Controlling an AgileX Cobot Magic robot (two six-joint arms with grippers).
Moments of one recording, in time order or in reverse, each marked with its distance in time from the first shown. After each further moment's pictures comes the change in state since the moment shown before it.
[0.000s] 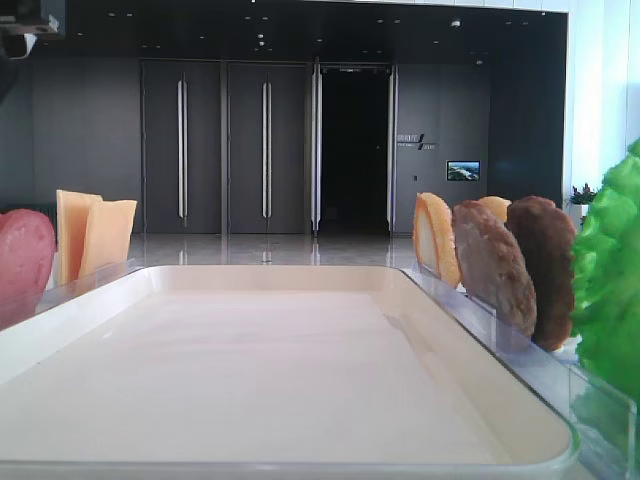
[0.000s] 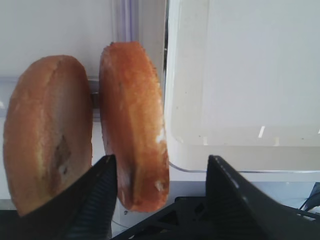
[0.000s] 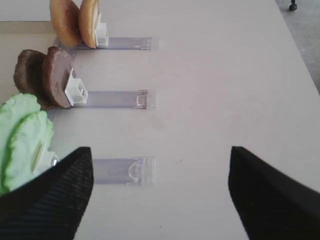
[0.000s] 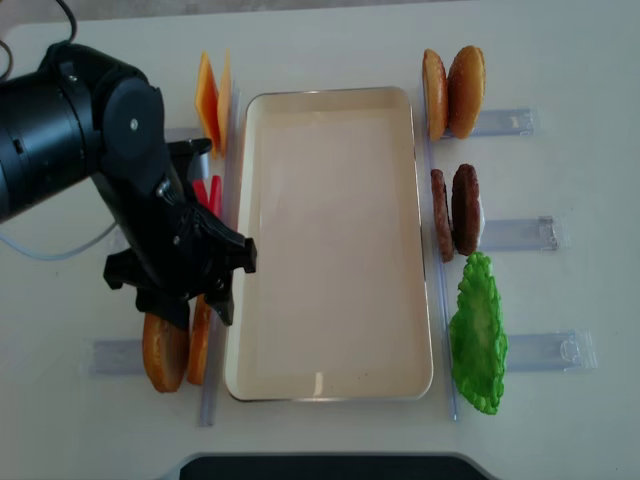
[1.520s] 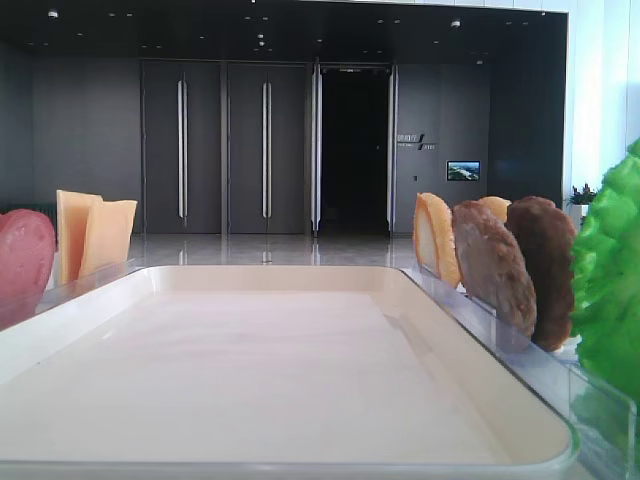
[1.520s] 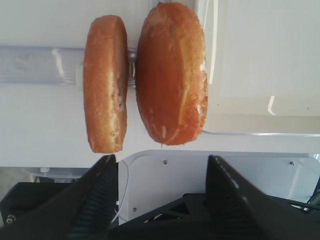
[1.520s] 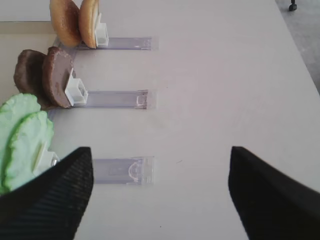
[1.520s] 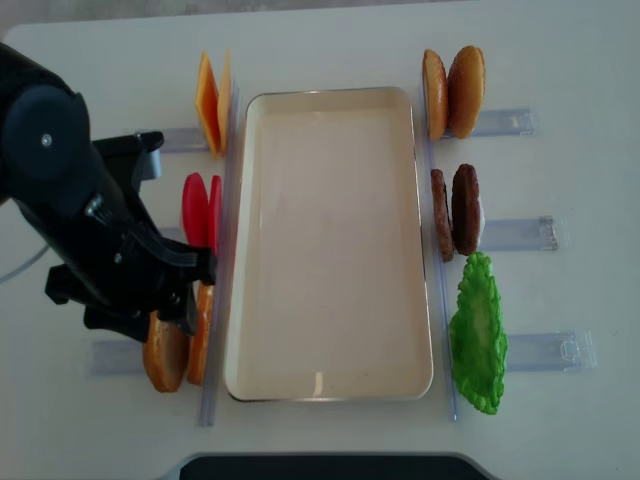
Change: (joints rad) left arm 0.000 -0.207 0.041 0.046 0.098 -0.034; right arm 0.000 0.000 0.000 0.000 0.000 0.000
